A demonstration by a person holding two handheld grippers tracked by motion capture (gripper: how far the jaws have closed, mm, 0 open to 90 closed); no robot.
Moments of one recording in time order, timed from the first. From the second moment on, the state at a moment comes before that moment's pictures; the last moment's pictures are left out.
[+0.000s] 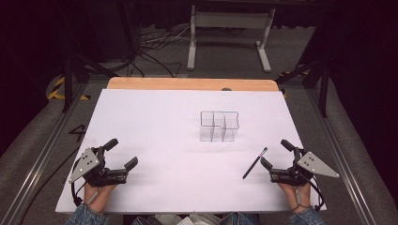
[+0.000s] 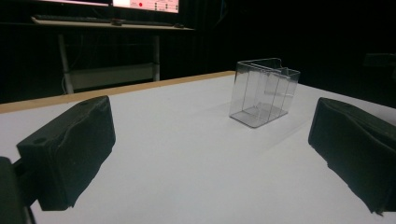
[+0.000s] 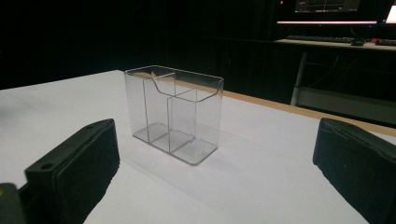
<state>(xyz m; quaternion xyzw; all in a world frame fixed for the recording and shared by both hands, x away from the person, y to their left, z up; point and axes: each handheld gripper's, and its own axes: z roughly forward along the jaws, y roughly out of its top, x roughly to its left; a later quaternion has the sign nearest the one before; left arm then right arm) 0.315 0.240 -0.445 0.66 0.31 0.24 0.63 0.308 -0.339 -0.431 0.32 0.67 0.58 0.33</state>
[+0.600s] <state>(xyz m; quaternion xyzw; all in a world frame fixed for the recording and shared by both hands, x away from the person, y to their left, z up) 0.319 0.241 -0.438 0.66 0.31 0.25 0.63 0.302 -0.343 -0.428 0.32 0.66 0.59 0.34</state>
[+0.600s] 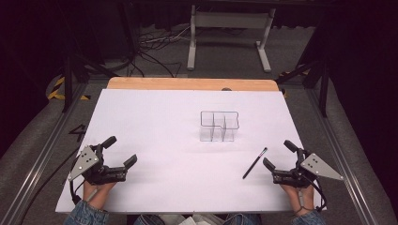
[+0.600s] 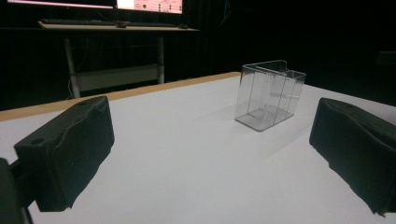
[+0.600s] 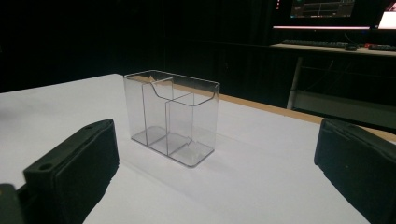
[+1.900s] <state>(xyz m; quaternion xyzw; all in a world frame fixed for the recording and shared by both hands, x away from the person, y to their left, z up) 0.317 0.245 -0.444 0.67 0.32 0.25 0.63 0.343 -0.332 -0.389 0.35 0.66 0.58 0.31</state>
